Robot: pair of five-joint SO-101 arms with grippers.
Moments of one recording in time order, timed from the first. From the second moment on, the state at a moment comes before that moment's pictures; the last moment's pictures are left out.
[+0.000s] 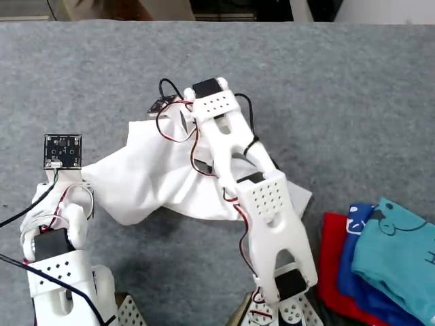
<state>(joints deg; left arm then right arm) -21.4 -73.5 75.4 48.8 -27.2 -26.1 54.2 -43.7 101.3 31.4</state>
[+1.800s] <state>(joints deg) -21.4 -73.5 75.4 48.8 -27.2 -25.2 35.1 -17.4 93.5 20.6</state>
